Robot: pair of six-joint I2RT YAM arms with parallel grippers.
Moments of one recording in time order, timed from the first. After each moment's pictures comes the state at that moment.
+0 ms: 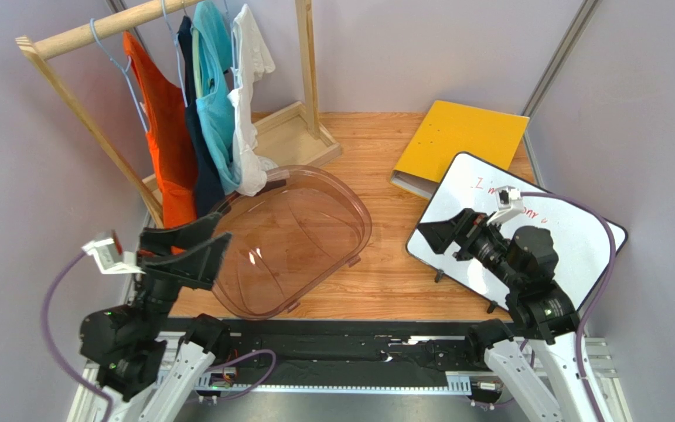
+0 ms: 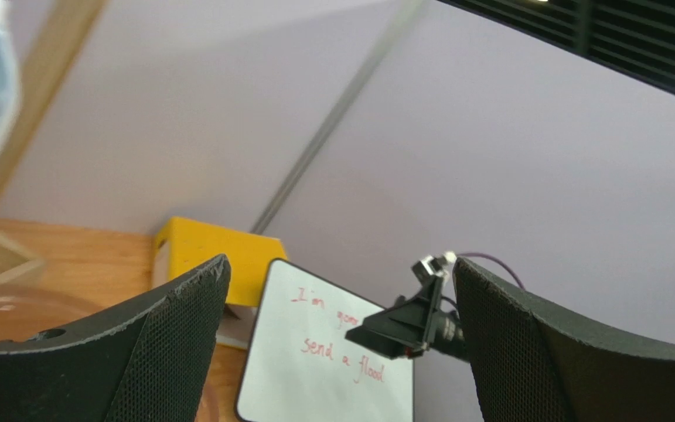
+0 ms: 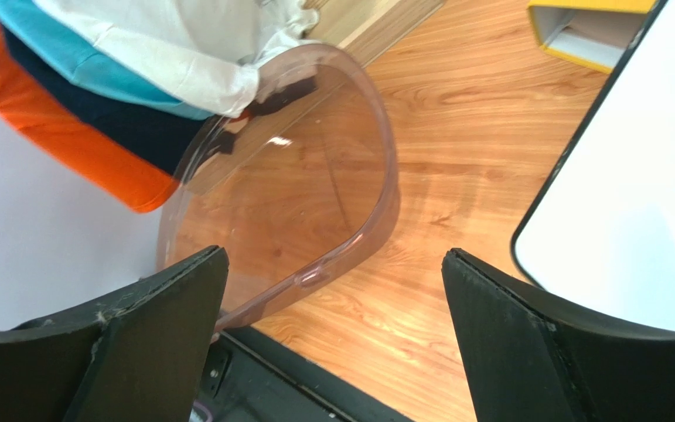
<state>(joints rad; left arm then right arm) -0.40 0.08 0.70 -0.06 0.16 -0.81 0.29 0.45 0.72 -0.47 -0.30 0.65</state>
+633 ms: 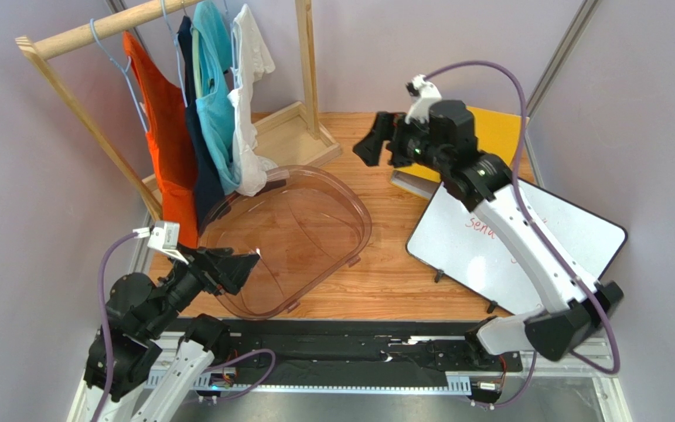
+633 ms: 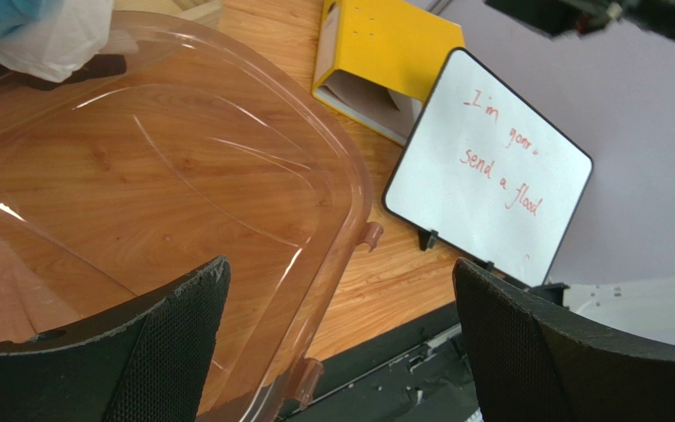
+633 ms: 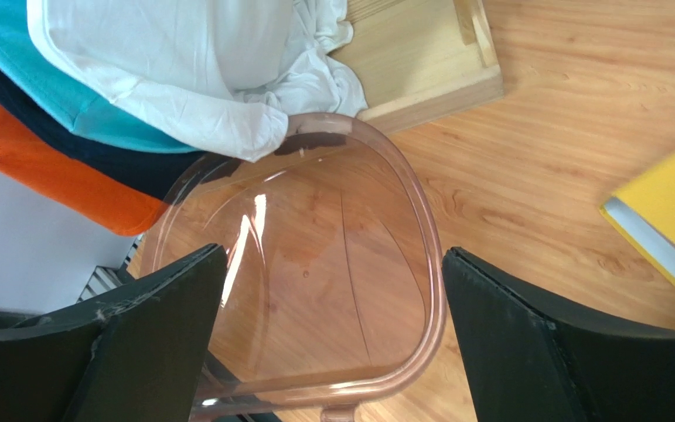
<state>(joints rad) -0.40 0.22 0.87 -0.77 0.14 -0.59 0.51 1.30 1.47 -0.49 -0.18 0.43</state>
